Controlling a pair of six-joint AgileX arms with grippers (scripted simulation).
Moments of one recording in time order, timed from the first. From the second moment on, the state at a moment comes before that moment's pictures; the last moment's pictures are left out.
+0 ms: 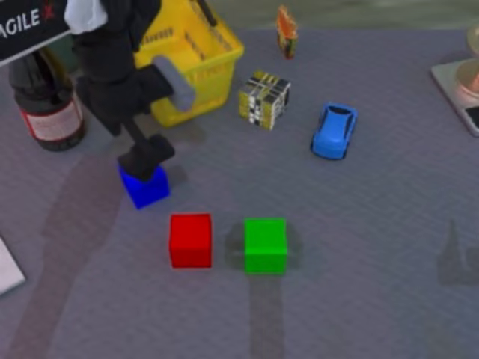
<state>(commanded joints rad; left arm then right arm) -0.33 2.21 1.82 -1.19 0.00 0.72 0.01 0.00 0.00 0.00 0.00 0.00</state>
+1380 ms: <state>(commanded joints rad) -0.33 2.28 1.66 -0.96 0.00 0.73 0.01 0.00 0.00 0.00 0.00 0.00</state>
